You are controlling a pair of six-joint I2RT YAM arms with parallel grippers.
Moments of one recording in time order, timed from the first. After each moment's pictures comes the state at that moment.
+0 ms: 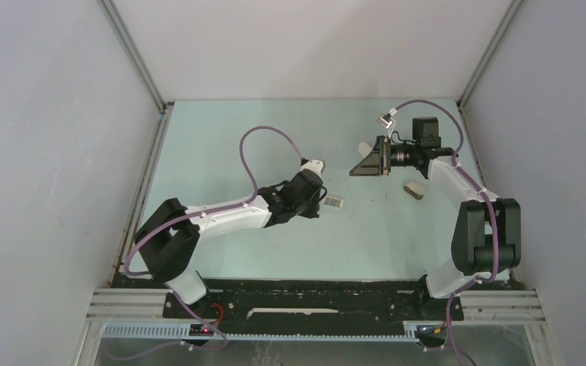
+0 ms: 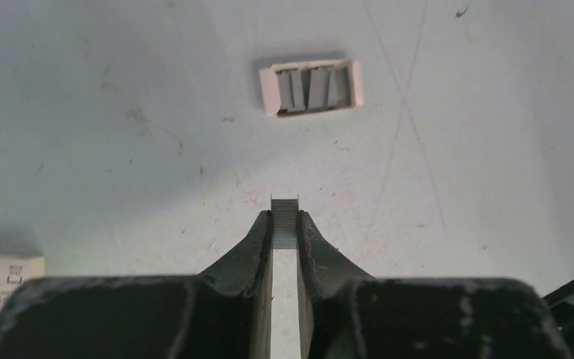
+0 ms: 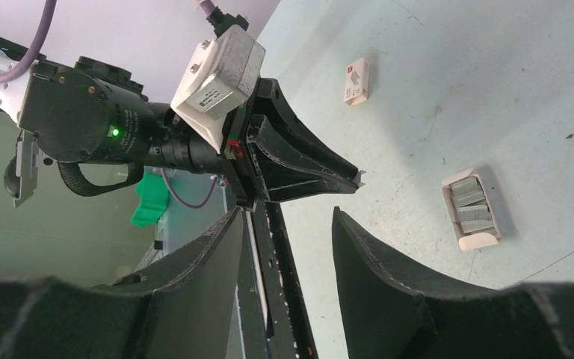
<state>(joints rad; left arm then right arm) -0.93 1.61 1.02 -0.21 -0.22 -0.53 0.06 1.58 1.10 -0.27 -1.31 0.17</state>
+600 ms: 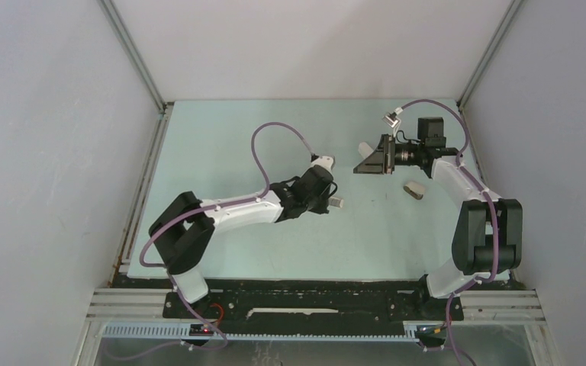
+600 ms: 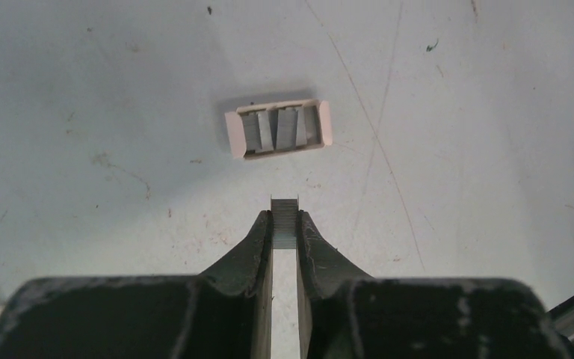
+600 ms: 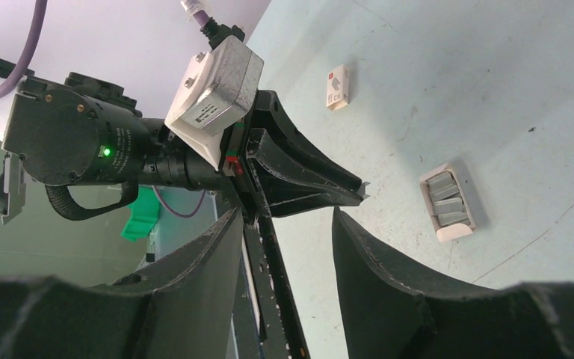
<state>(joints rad) -0.94 1.72 1.13 -0.19 -0.22 -0.52 0.02 1.58 1.10 -0.27 -1.29 0.16</state>
